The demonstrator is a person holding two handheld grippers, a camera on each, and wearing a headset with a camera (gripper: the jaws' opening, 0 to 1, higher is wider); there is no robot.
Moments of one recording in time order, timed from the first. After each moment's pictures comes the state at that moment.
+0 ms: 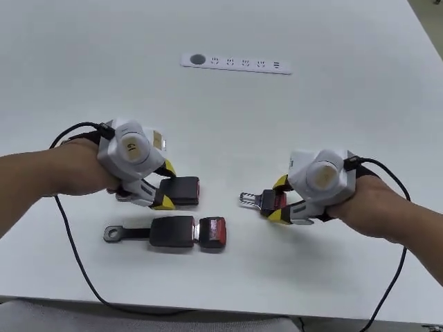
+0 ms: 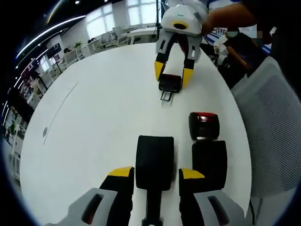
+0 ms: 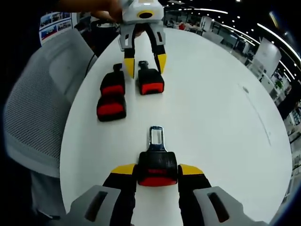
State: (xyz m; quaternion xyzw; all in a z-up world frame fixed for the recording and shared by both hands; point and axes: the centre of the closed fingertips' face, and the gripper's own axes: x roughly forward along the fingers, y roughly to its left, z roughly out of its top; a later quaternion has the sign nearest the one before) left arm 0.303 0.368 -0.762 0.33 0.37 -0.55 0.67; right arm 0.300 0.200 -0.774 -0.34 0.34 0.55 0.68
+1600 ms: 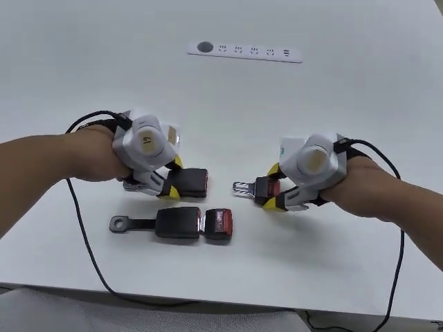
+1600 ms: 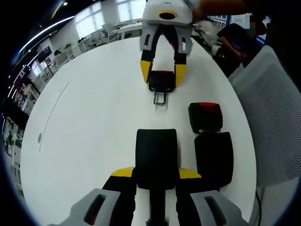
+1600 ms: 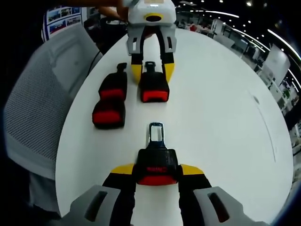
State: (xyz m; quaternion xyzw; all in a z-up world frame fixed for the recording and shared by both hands) left arm 0.306 0.371 -0.779 0.36 0.37 -0.57 0.64; right arm 0.306 0.233 -0.780 -0.35 0.33 0.58 0.65
